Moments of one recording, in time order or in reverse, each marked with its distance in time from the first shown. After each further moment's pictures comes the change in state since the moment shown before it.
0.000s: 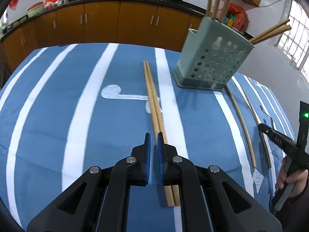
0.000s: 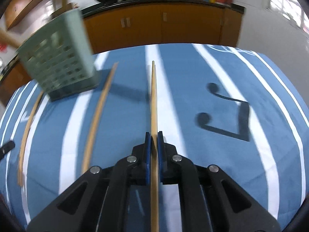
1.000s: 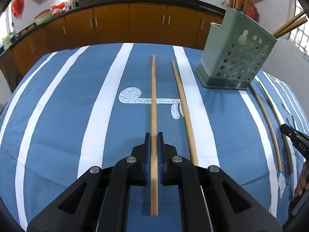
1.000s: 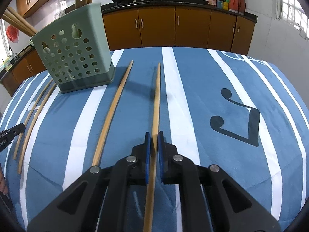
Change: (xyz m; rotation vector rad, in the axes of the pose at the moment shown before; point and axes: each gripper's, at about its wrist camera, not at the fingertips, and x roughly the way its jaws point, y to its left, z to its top) left arm 0.020 0.016 0.006 0.035 -0.013 0.141; right arm -0.002 0.018 -0.008 -0.104 -0.025 0.055
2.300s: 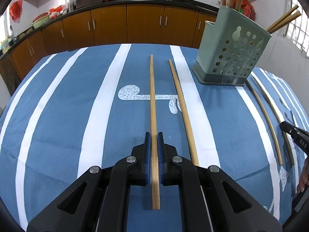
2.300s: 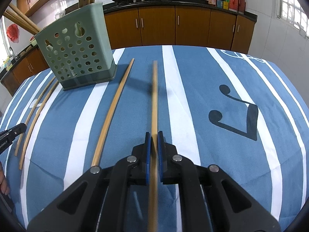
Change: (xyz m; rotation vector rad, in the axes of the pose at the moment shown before) left arm -0.003 -0.003 -0.004 0.028 0.002 -0.001; right arm -0.004 -0.003 -0.004 0.007 0.008 0.012
